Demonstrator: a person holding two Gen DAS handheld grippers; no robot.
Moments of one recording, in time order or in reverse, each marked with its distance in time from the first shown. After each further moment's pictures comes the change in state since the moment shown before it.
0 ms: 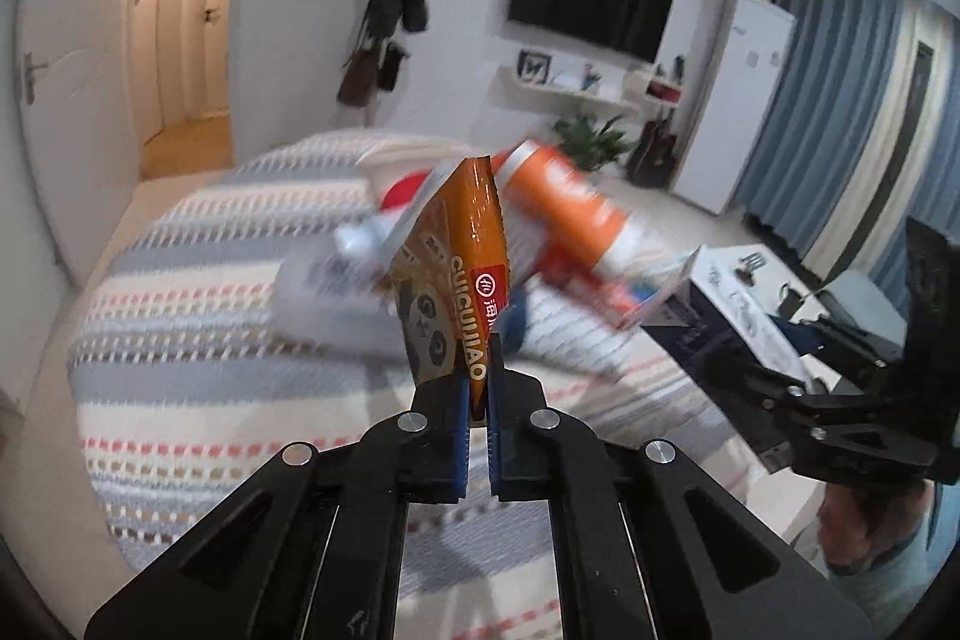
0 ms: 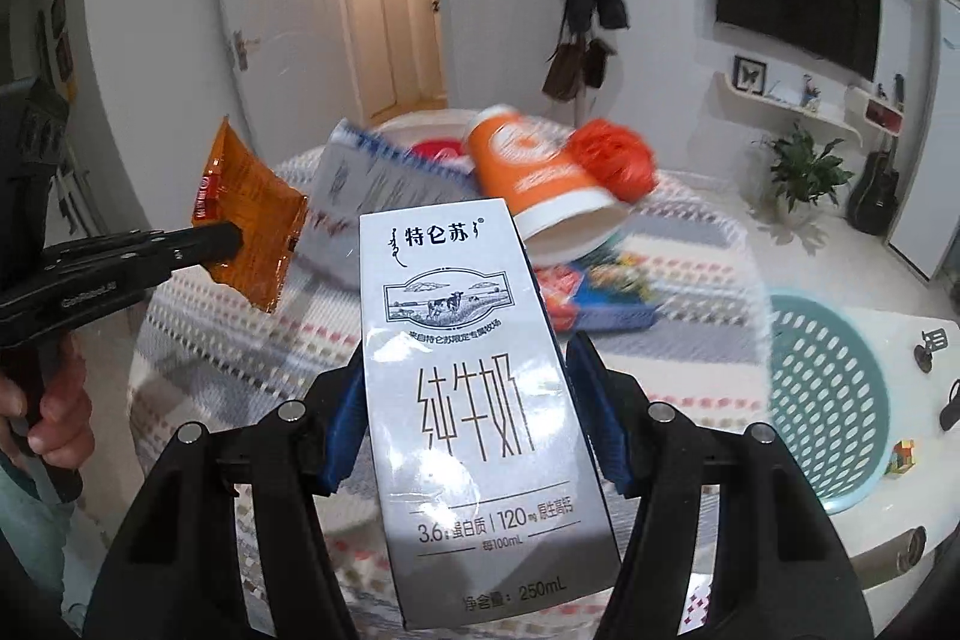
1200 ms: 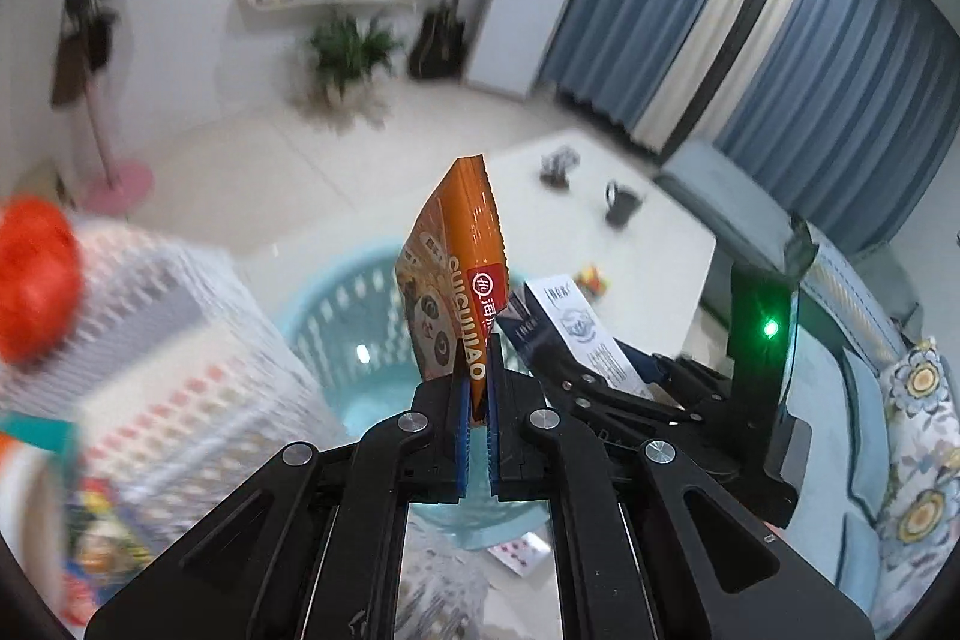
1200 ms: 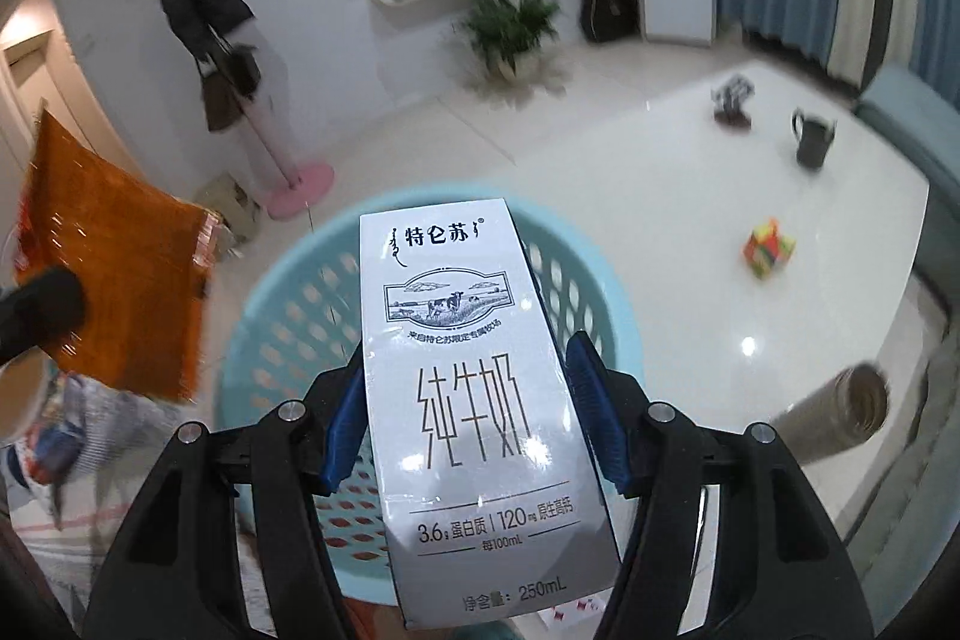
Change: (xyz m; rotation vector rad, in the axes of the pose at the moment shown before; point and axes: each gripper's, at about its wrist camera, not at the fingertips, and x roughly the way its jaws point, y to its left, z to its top) left arm 0.265 -0.271 0.049 0.228 0.326 -0.446; right arm 0.038 -0.326 -0.084 0.640 0.108 -0.429
